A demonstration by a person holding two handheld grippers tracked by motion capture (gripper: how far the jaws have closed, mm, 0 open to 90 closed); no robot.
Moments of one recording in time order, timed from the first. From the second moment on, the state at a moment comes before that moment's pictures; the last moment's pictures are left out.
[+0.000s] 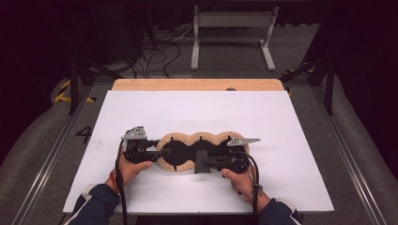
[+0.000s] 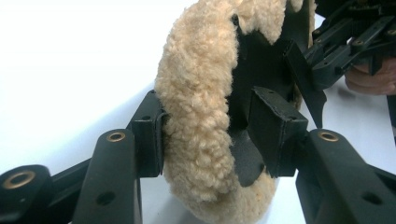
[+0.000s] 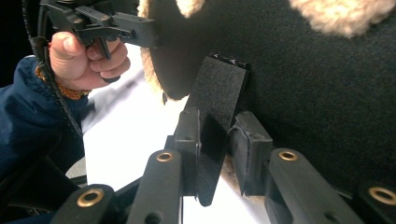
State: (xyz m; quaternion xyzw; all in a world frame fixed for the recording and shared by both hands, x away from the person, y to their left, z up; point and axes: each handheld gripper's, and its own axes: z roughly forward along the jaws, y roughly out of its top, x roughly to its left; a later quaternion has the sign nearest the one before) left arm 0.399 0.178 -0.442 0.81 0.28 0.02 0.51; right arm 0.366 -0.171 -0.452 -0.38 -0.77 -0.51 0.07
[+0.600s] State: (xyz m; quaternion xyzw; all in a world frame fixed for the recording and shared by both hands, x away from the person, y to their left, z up) left arm 0.405 0.170 -0.459 0.84 0.28 -0.01 0.47; right arm 0.358 -0.165 -0.454 -0.37 -0.78 -0.50 0.04
